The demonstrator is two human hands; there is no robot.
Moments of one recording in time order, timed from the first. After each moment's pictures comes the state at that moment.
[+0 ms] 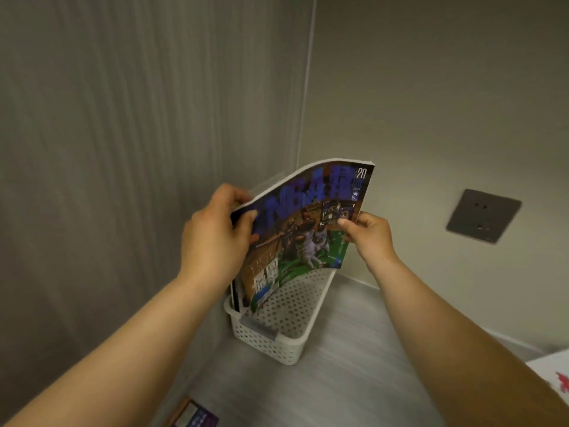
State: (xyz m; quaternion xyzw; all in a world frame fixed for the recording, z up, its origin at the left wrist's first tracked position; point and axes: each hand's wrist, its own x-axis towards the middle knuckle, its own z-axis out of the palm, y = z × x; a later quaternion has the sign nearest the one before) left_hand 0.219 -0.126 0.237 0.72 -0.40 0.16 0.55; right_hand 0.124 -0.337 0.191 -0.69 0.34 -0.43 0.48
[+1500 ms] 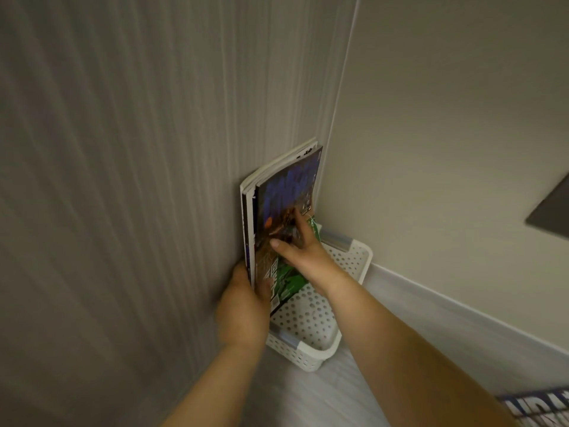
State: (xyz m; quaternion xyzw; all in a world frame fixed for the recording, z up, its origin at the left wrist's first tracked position) left_hand 0.242 -0.169 0.093 0.85 -0.19 -0.04 0.49; right_hand 0.227 -0.299 0.101 -0.72 0.21 -0.18 0.64
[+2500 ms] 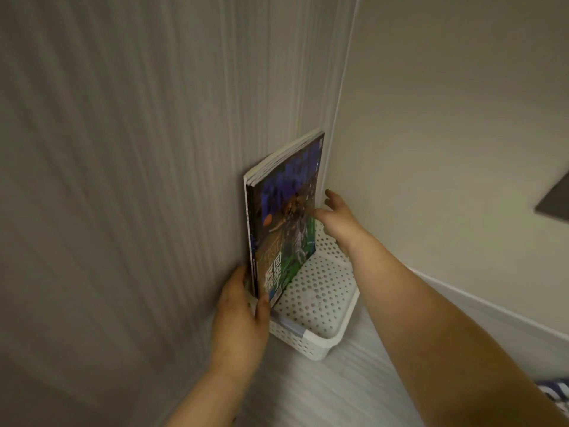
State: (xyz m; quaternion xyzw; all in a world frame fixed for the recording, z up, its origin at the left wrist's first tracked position) left_hand 0.234 -0.141 0.076 0.82 -0.26 -0.01 0.52; right_hand 0.237 -0.352 0.120 -0.71 0.33 -0.21 0.59
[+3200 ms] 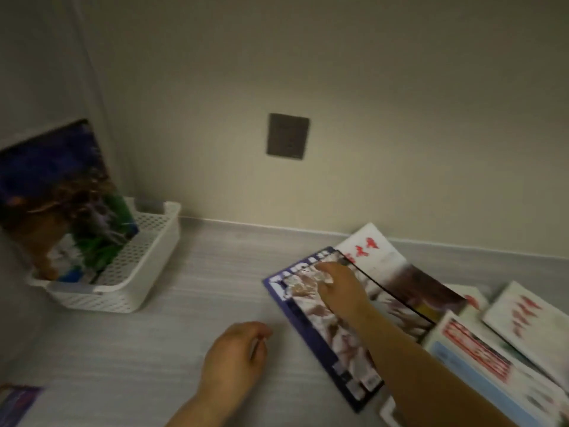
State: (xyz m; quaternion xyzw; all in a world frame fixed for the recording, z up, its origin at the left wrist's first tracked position) left_hand -0.036 -0.161 0.058 0.70 -0.59 -0.11 0.38; right_hand -0.189 -0.306 0.080 -0.78 0.54 -0.17 0.26
